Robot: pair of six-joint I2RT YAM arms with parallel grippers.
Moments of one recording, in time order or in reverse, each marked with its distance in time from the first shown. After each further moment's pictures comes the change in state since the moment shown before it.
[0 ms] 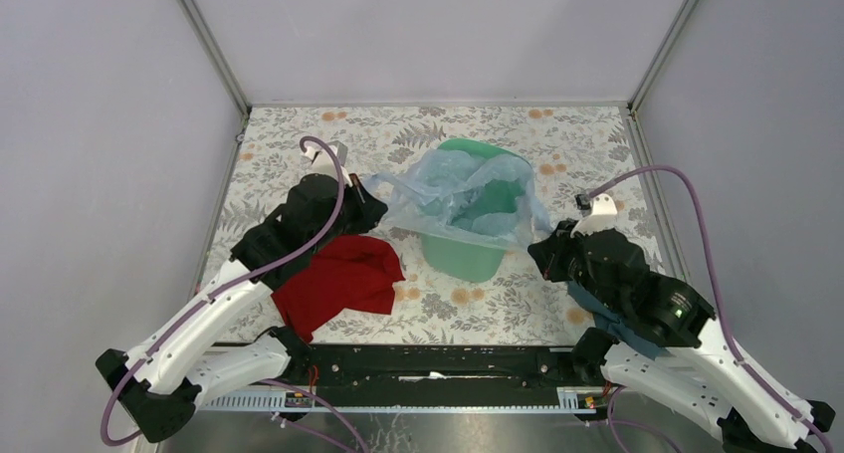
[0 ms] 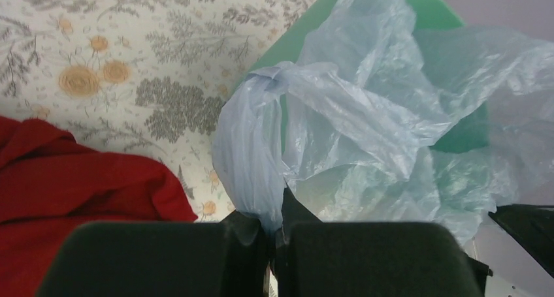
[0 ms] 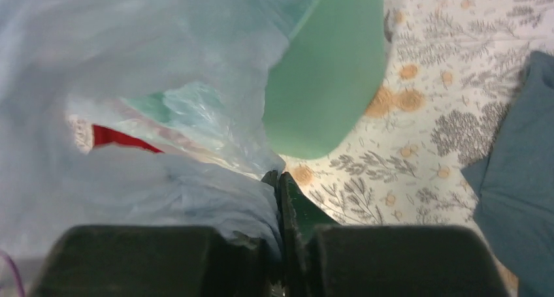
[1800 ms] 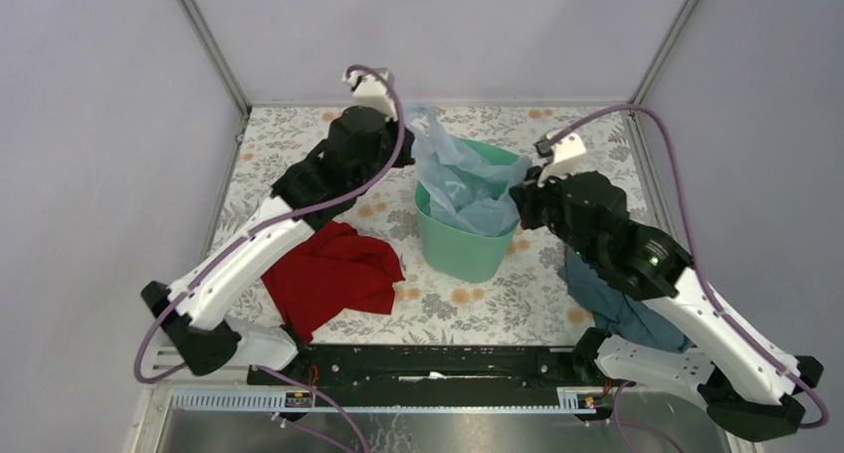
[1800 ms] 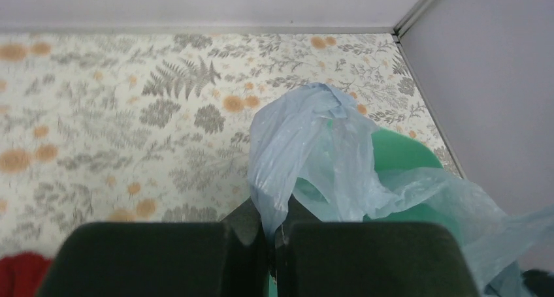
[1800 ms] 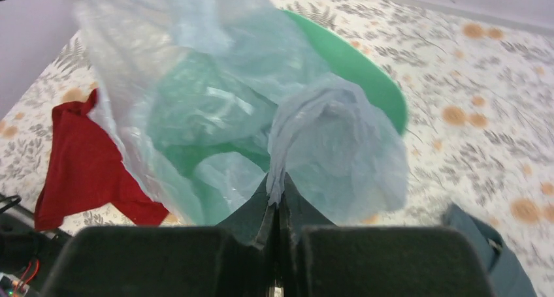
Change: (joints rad) left arm -0.087 0.434 0.544 0.029 -0.201 0.300; right arm 0.000 0.355 0.312 0.187 0.011 -0.392
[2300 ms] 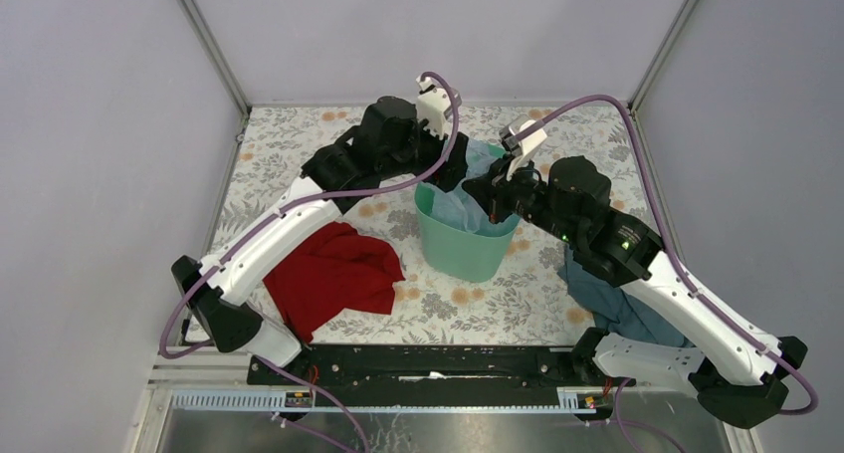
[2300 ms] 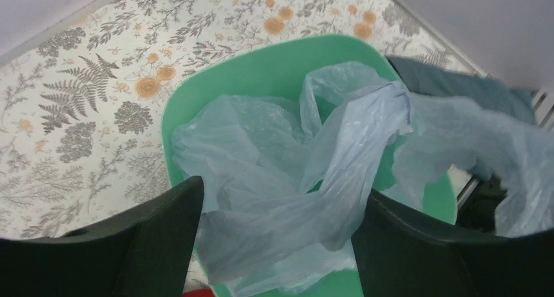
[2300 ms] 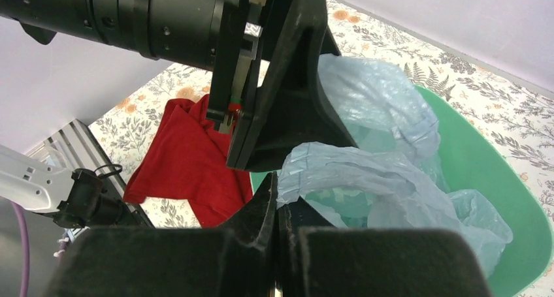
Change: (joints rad) left arm -0.010 0.114 0.072 -0.092 0.436 0.271; right arm 0.000 0.075 0.002 0.225 -0.324 -0.063
